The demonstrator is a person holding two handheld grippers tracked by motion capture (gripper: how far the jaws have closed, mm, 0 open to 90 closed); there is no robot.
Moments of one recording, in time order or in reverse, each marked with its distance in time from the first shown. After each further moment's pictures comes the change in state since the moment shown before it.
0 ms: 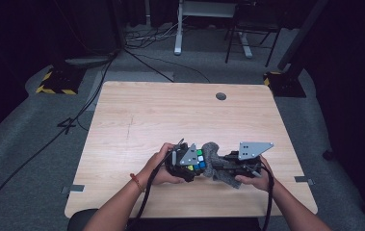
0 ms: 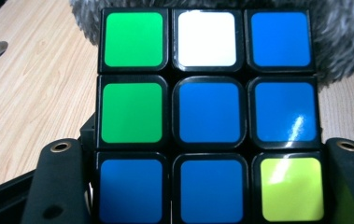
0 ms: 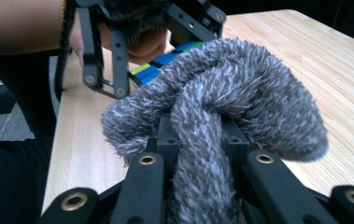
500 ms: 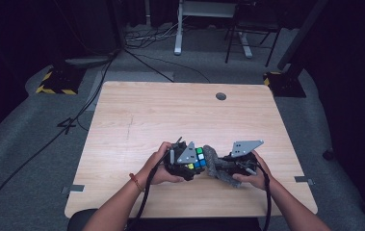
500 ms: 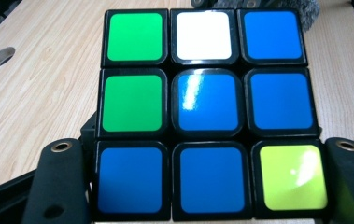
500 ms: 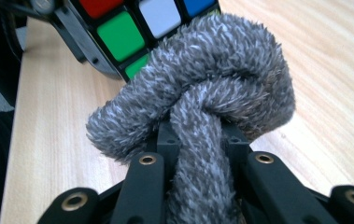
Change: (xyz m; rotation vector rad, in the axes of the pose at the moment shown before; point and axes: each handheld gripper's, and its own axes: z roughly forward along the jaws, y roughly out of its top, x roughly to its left) left arm 0.003 0.000 -0.005 -0.018 -0.007 -0.014; right arm -0.015 -0.019 0.015 0.145 -0.030 0.070
